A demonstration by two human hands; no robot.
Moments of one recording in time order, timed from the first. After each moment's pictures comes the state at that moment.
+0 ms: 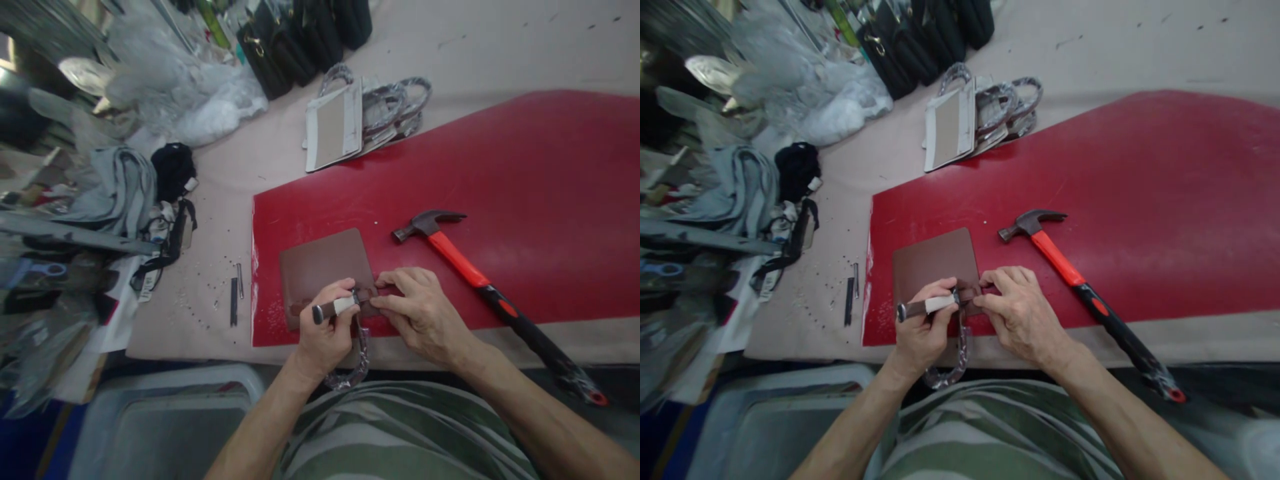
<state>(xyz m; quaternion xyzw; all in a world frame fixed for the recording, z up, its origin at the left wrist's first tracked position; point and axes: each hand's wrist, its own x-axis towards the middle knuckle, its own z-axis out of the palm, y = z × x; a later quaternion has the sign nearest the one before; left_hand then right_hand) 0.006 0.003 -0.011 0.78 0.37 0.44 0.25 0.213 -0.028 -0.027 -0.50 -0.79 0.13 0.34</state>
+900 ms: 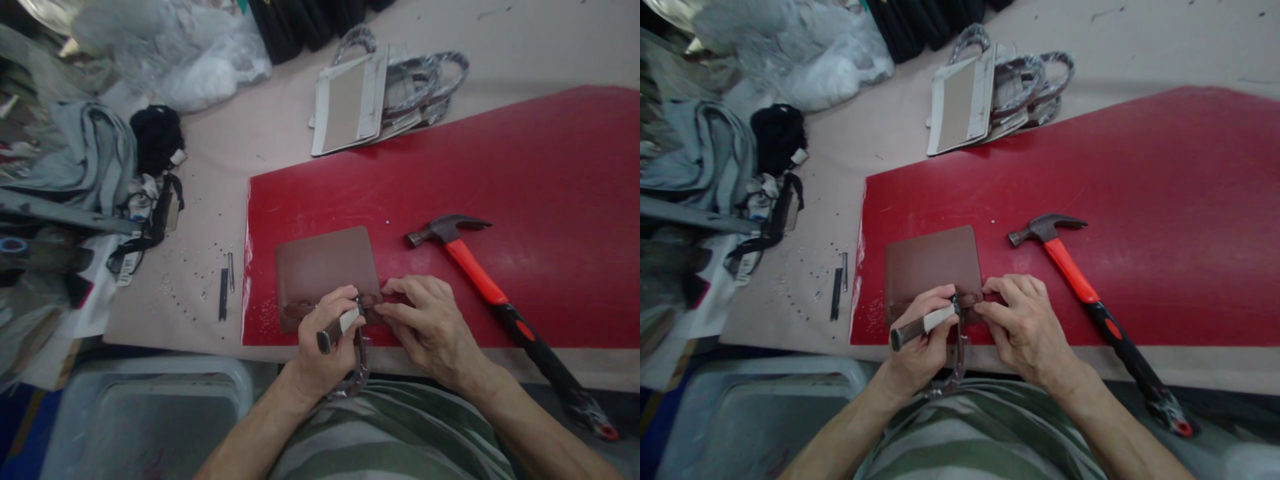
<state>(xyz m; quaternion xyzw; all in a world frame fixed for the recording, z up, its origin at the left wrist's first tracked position) 0.007 -0.004 -0.008 0.77 0.38 0.45 0.25 0.213 -0.025 -0.025 -0.49 -0.79 0.14 0.34</state>
